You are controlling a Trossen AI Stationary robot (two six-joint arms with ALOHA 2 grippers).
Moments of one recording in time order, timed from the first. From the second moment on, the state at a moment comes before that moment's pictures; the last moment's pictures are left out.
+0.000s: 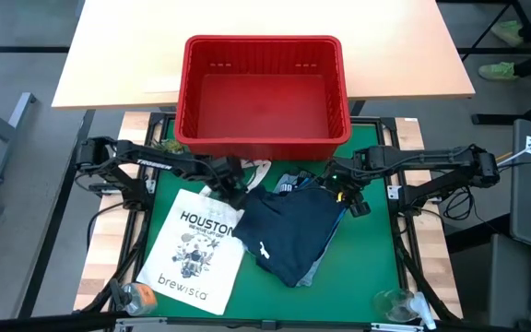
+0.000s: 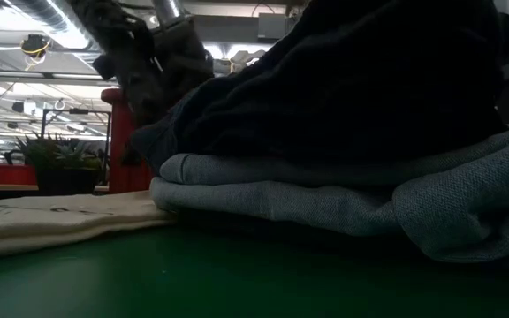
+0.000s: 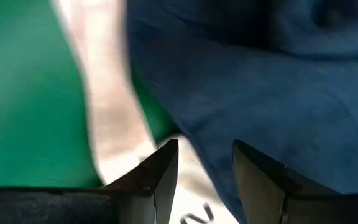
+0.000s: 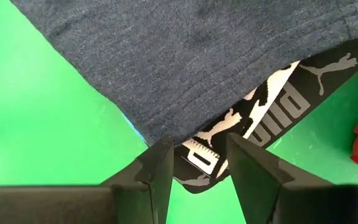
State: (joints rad) left arm 0.17 1.53 0.79 -0.24 0.33 -0.80; right arm -0.06 1.31 1.06 -1.15 -0.11 -0.37
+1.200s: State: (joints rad) left arm 0.02 1.68 0.76 -0.03 0.02 -1.12; right arm -0.06 1.31 1.06 -1.09 -0.11 -0.36
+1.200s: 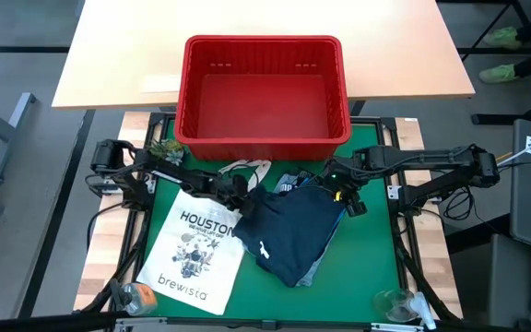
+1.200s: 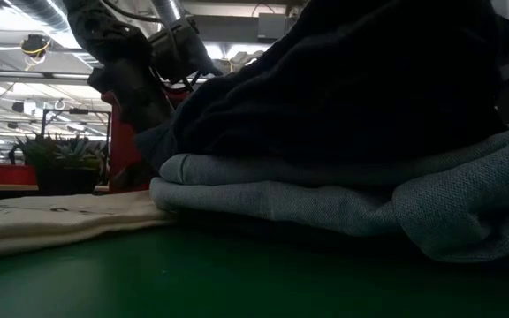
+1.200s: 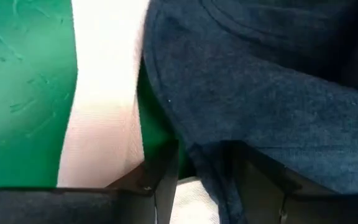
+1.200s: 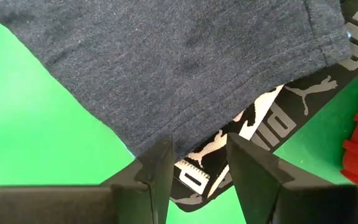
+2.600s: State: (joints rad) left arm -0.07 1.54 0.82 0.55 0.04 -1.22; right arm -0.06 1.31 1.06 -0.91 -0.09 -0.35
